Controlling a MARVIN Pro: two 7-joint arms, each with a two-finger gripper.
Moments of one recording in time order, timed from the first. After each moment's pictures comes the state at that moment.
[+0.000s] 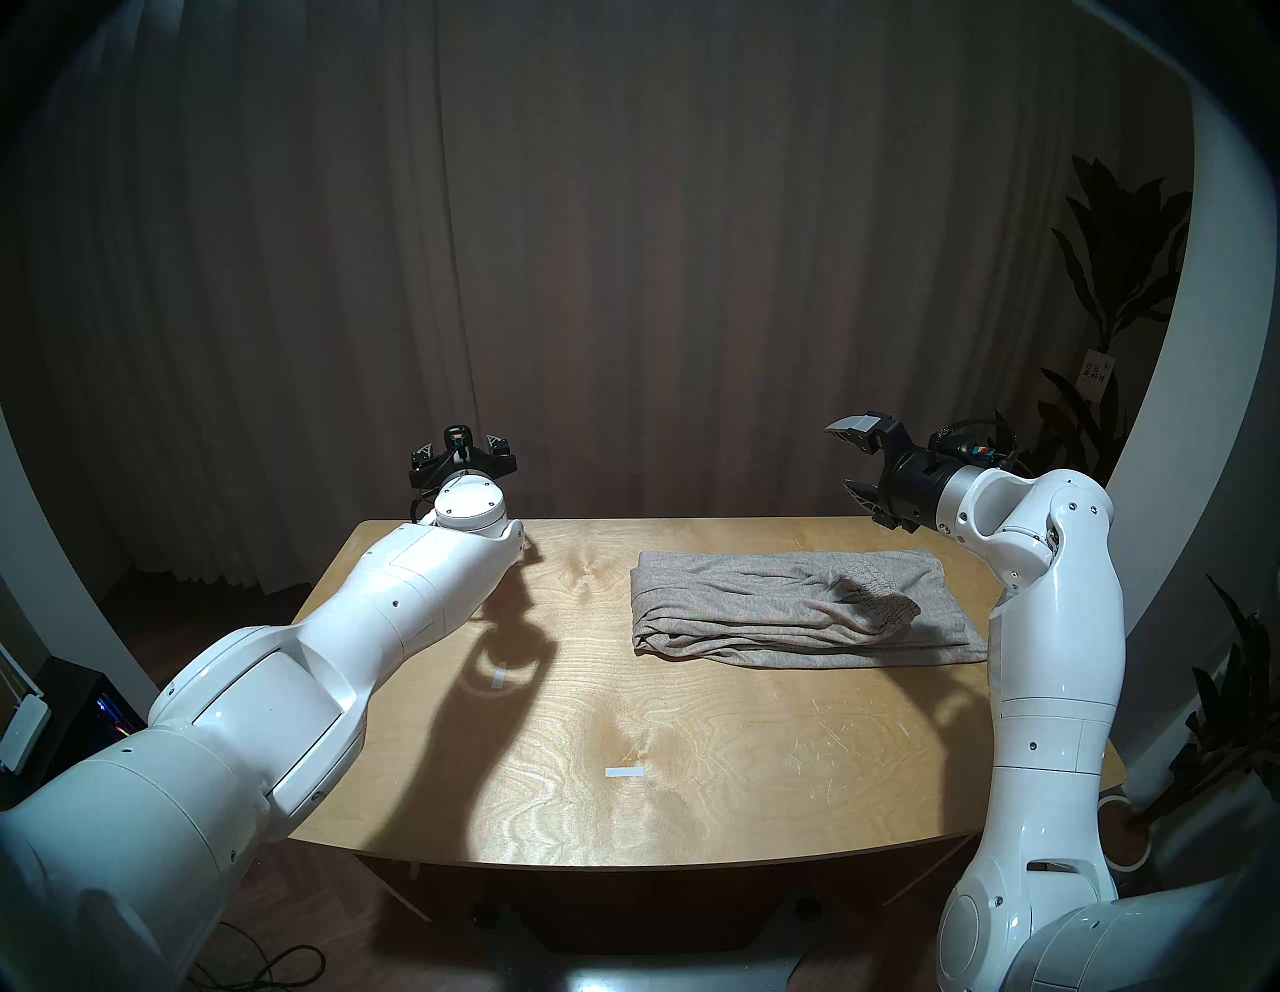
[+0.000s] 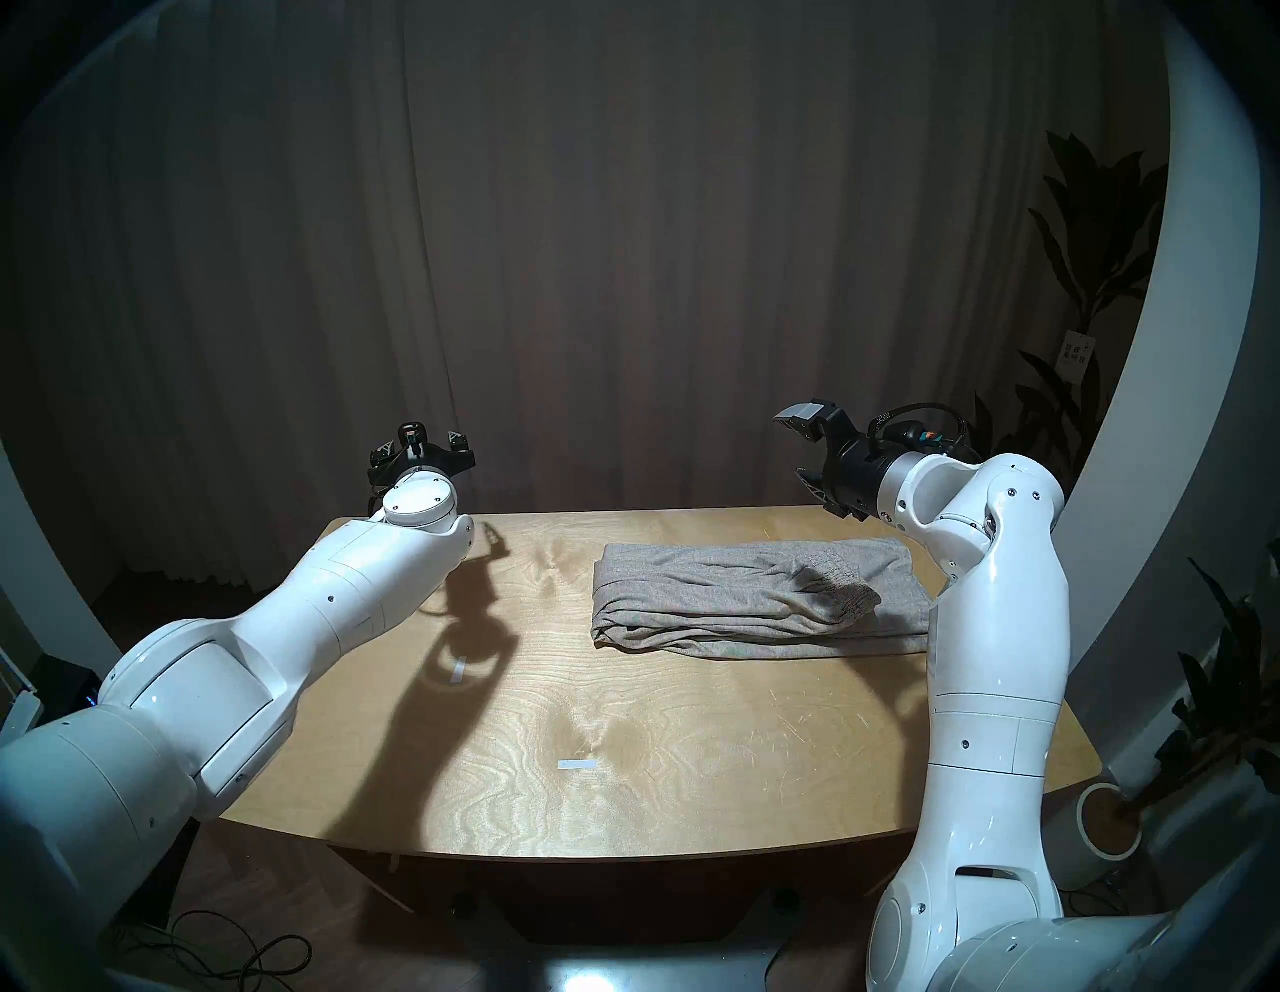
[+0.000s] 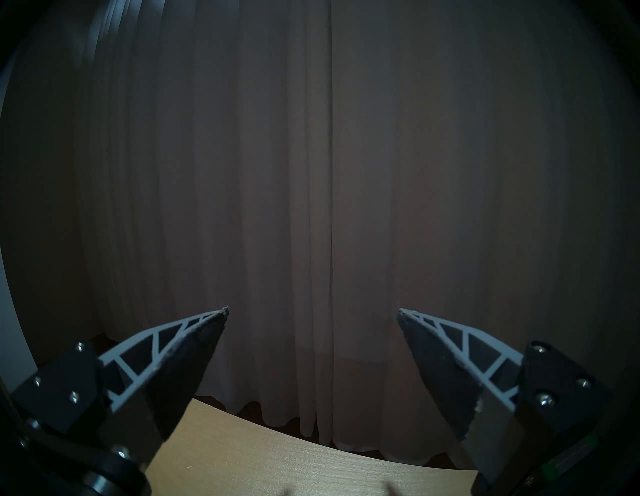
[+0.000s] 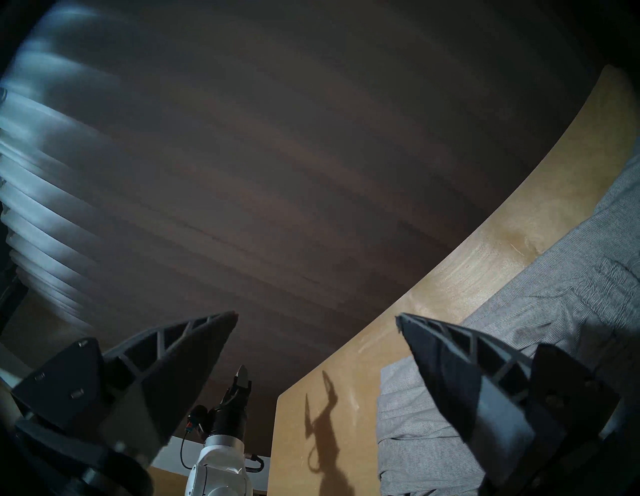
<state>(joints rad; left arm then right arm) 0.67 -1.26 -0.78 -0.71 -0.76 -0.15 0.59 -1.23 -1.43 1.86 -1.74 1.51 0.93 -0.53</state>
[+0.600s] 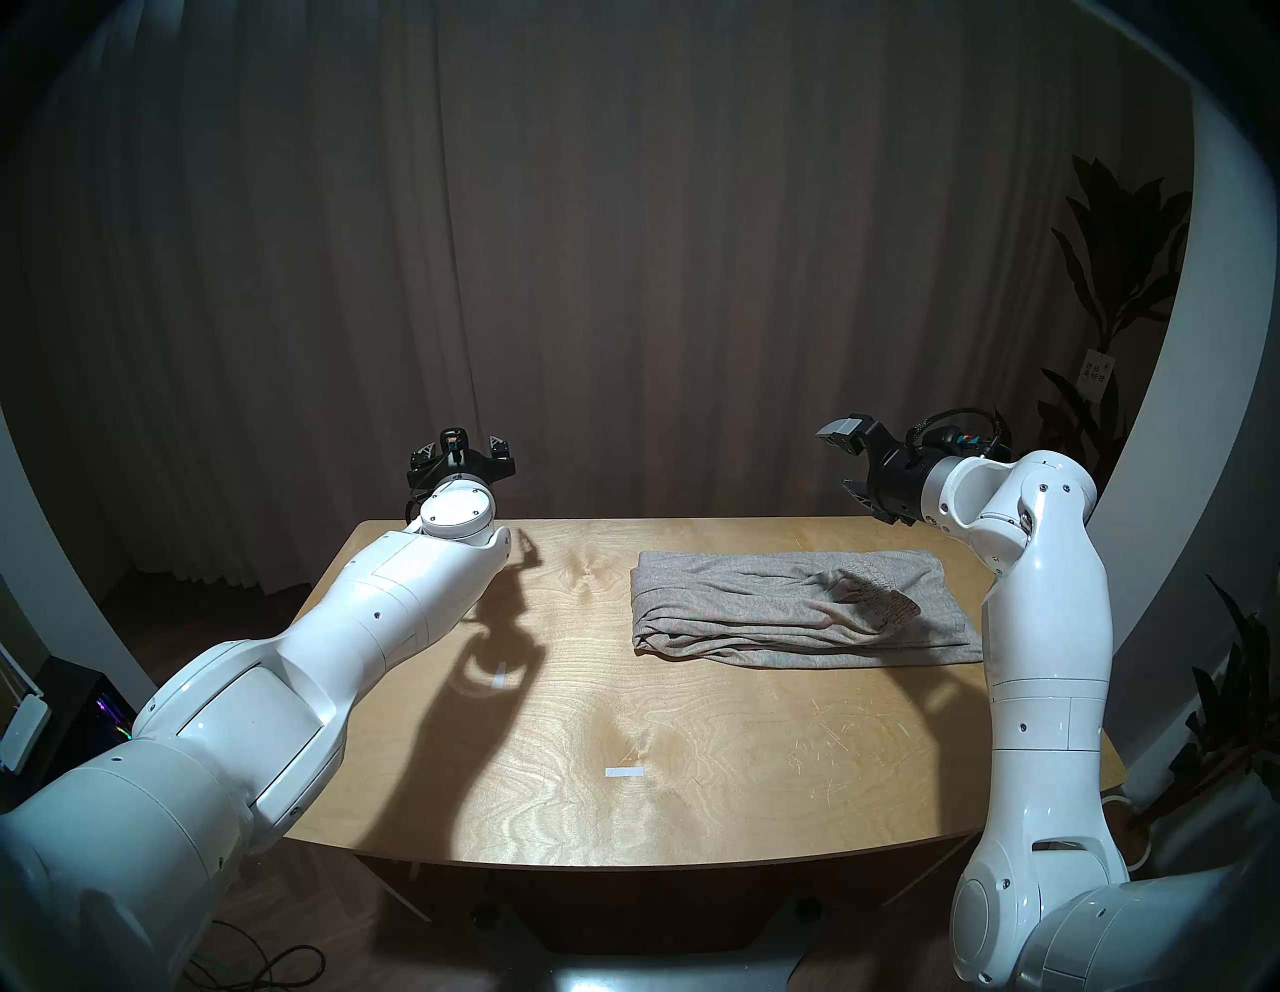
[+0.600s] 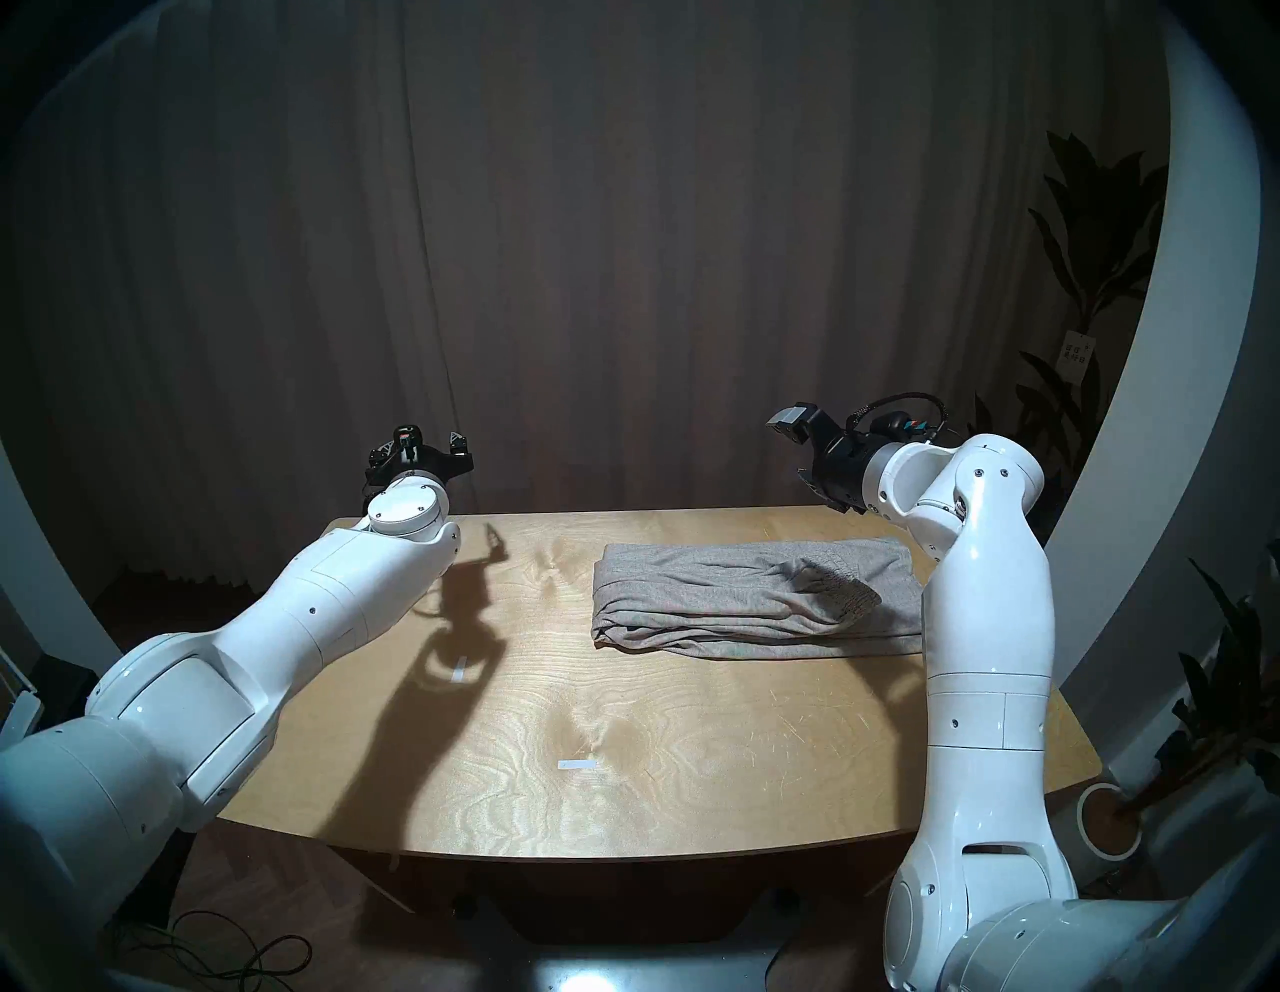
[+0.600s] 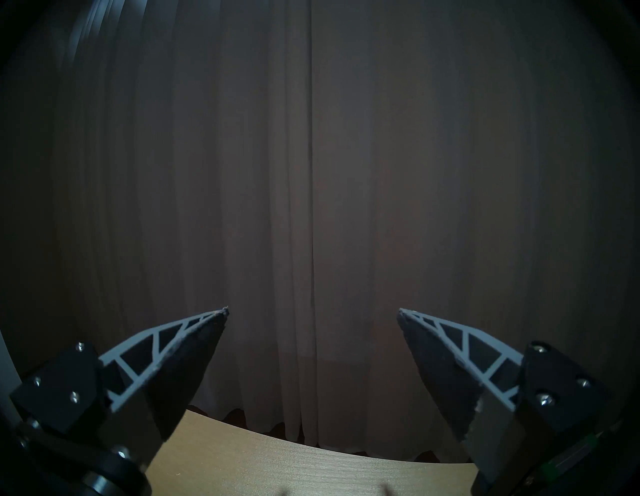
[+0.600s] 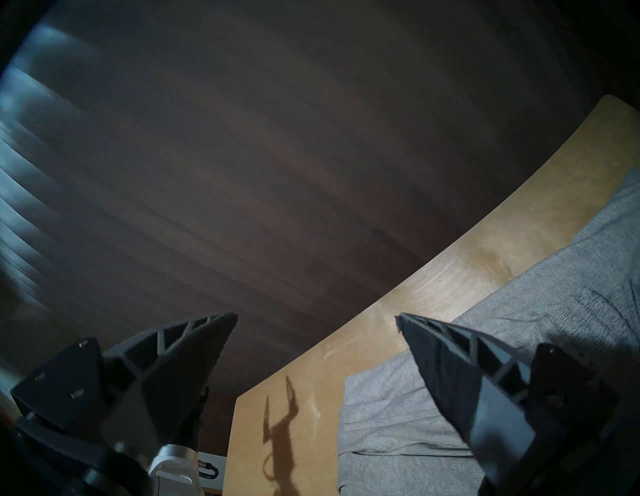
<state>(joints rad) 0.71 -1.21 -0.78 -0.78 -0.77 -0.15 0.51 -1.19 -1.39 1.78 -1.69 1.40 0.91 -0.52</state>
